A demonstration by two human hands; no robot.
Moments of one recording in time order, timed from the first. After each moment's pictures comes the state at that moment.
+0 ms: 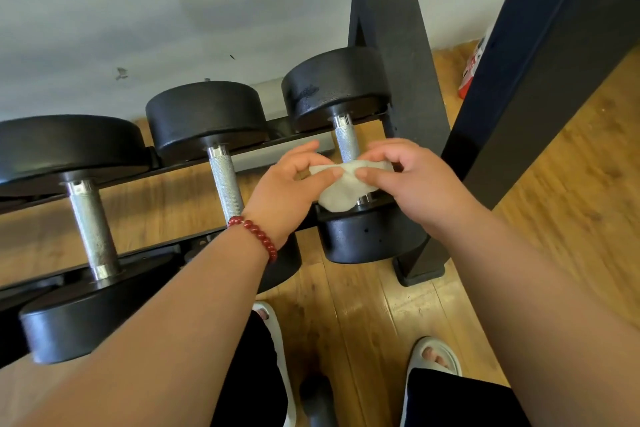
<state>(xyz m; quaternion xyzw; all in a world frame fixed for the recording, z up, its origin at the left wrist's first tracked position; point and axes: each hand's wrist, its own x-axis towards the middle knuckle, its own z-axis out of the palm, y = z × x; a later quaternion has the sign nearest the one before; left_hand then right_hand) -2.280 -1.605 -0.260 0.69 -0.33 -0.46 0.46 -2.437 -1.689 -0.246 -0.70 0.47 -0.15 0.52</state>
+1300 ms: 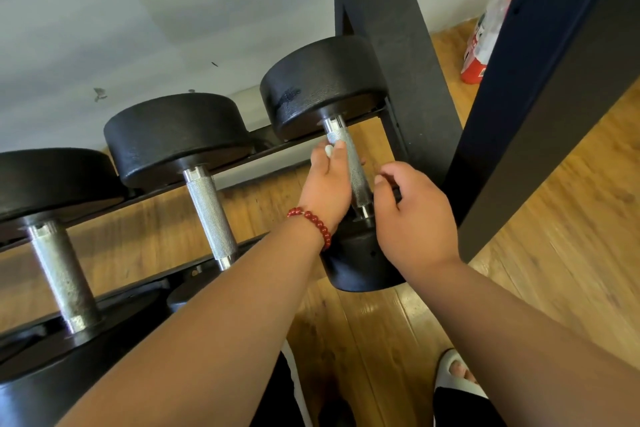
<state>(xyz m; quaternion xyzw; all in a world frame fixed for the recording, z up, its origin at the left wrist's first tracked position) -2.308 -1.684 -0.329 0.73 -0.27 -0.47 0.43 -2.426 -1.671 -0.308 -0.72 0.56 -0.23 0.33</state>
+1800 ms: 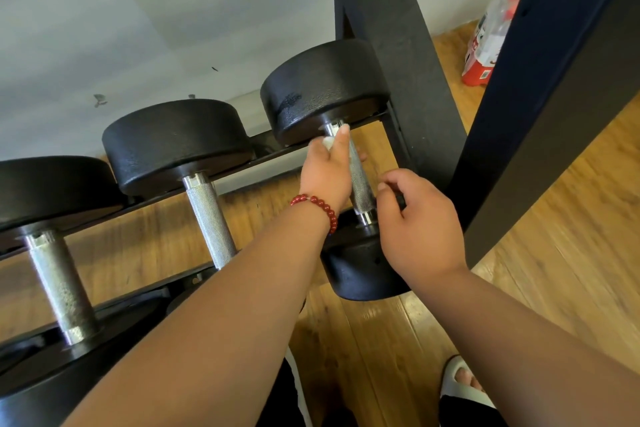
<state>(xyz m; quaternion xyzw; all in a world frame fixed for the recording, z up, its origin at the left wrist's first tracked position) -2.299 -1.705 -0.332 0.72 -0.25 -0.45 0.46 -2.426 -1.670 -0.309 -0.72 0.57 -0.24 0.33</state>
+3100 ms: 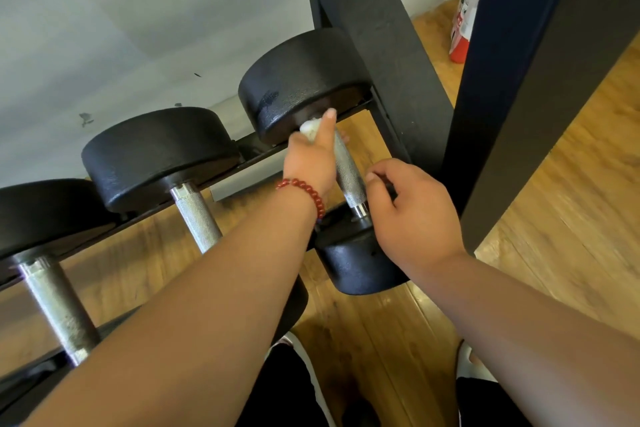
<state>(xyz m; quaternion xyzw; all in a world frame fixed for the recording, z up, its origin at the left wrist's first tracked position) -2.292 -1.715 -0.326 0.77 -0.20 -0.43 0.43 -2.428 -1.671 -0.311 -0.71 0.56 -0.26 0.34</state>
